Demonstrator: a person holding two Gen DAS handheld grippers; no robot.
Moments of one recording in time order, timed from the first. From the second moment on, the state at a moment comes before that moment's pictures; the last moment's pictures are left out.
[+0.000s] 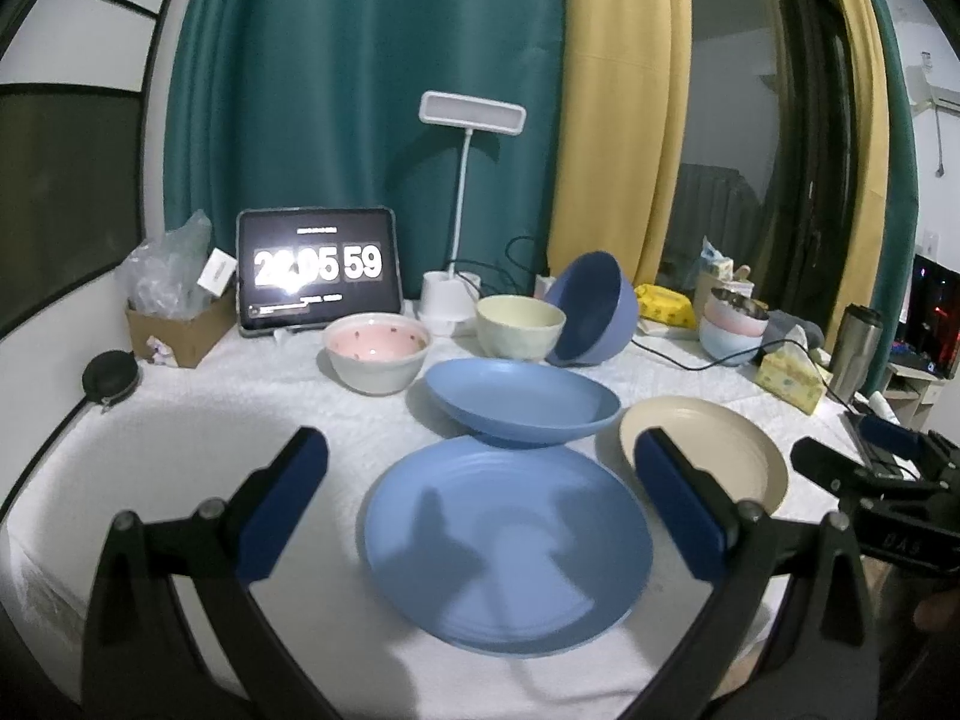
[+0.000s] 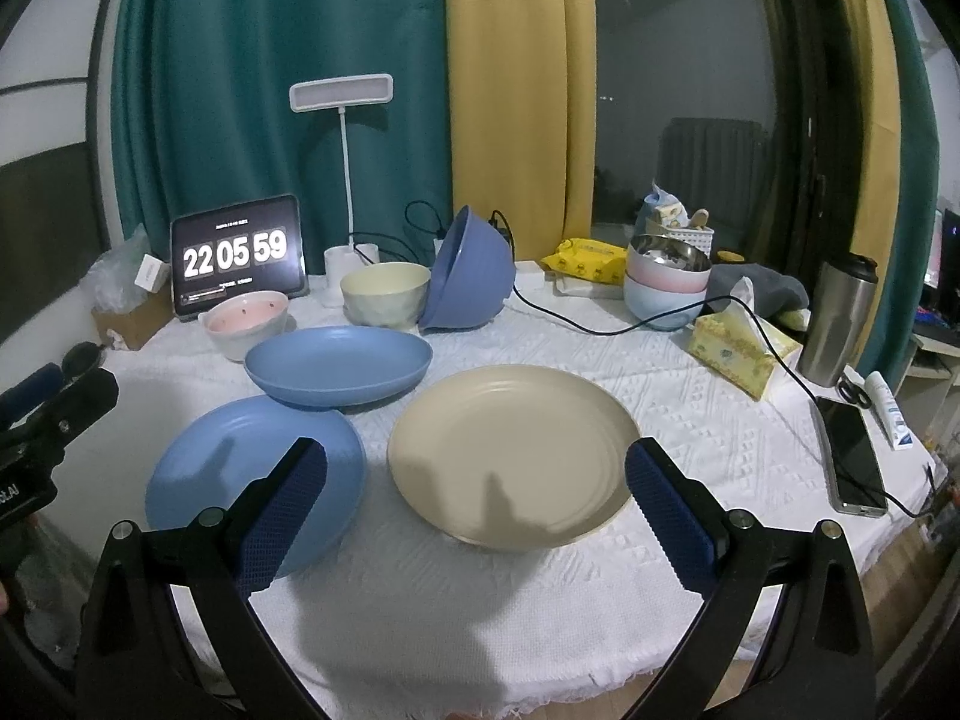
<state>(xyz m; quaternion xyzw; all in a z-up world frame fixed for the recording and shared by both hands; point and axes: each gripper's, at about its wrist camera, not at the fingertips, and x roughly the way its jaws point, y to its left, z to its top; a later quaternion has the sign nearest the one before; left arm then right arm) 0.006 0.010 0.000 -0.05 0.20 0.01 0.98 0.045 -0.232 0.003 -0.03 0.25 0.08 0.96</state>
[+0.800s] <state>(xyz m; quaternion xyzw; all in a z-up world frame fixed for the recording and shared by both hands) 0.072 0.050 -0.082 -0.05 0.32 0.02 0.95 0.102 -0.167 -0.063 -0.04 0.37 0.15 0.91</state>
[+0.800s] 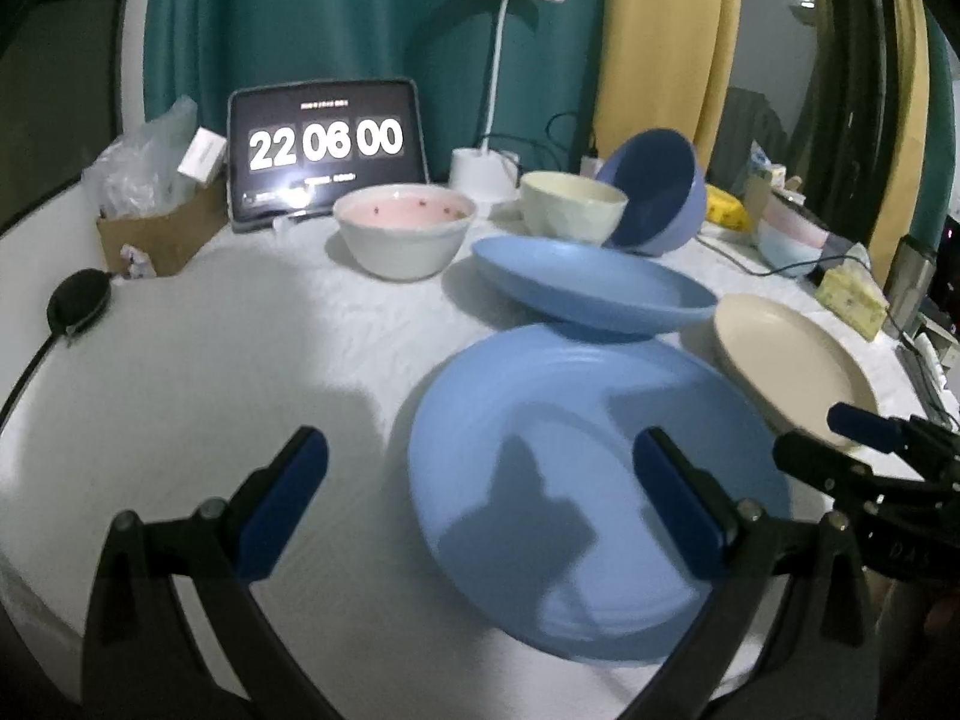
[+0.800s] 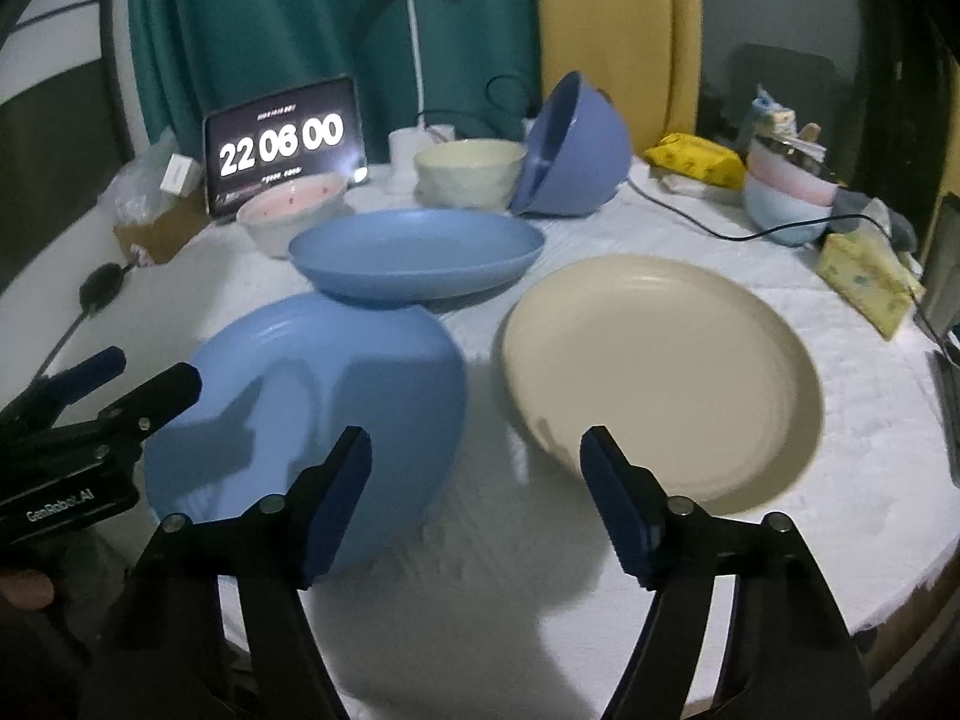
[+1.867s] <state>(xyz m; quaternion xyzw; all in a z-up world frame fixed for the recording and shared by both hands) 0.065 0.042 -0.104 -0.06 0.37 0.00 0.93 0.096 -0.165 -0.082 -0.02 0.39 0.16 0.91</state>
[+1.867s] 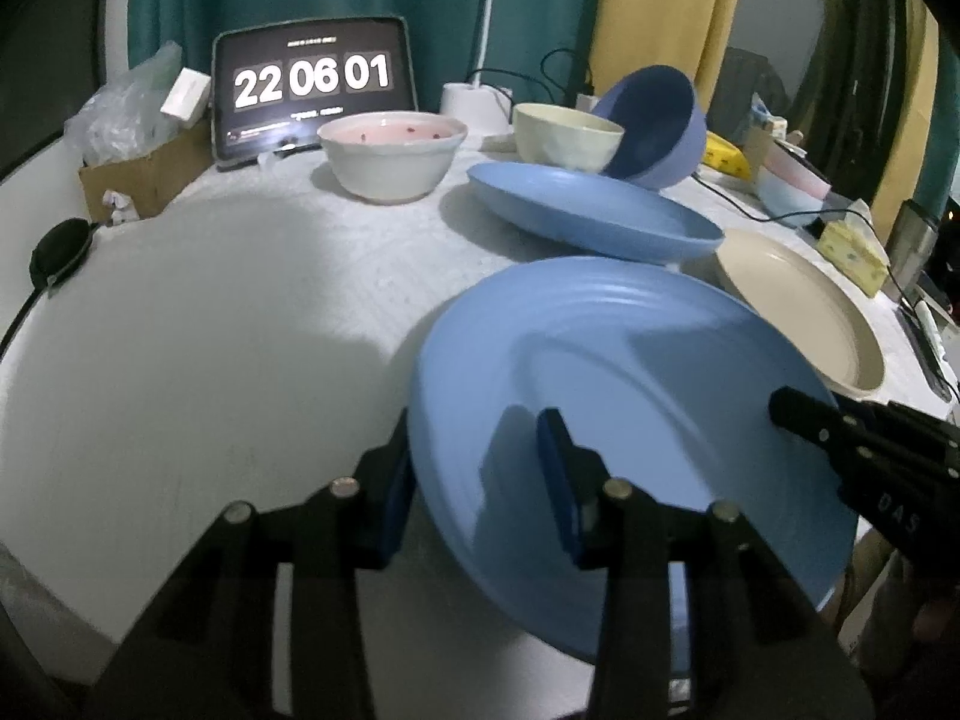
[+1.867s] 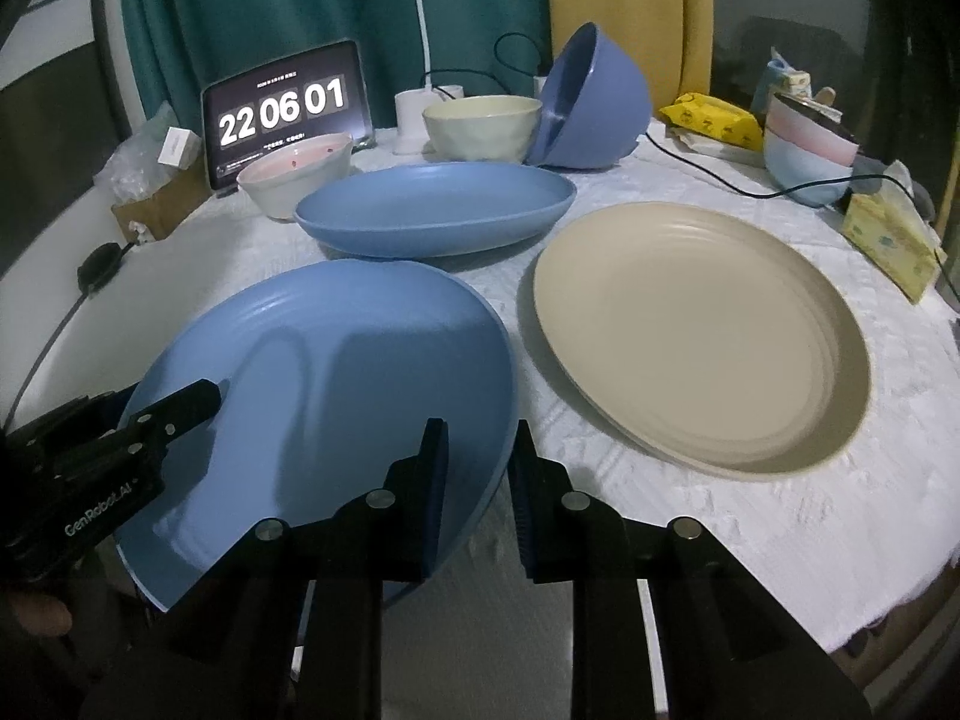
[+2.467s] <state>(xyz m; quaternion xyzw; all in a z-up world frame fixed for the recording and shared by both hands) 0.038 0.001 -0.070 -0.02 0.34 -0.02 0.94 0.062 -0.206 -0.056 0.00 0.35 0.13 0.93</state>
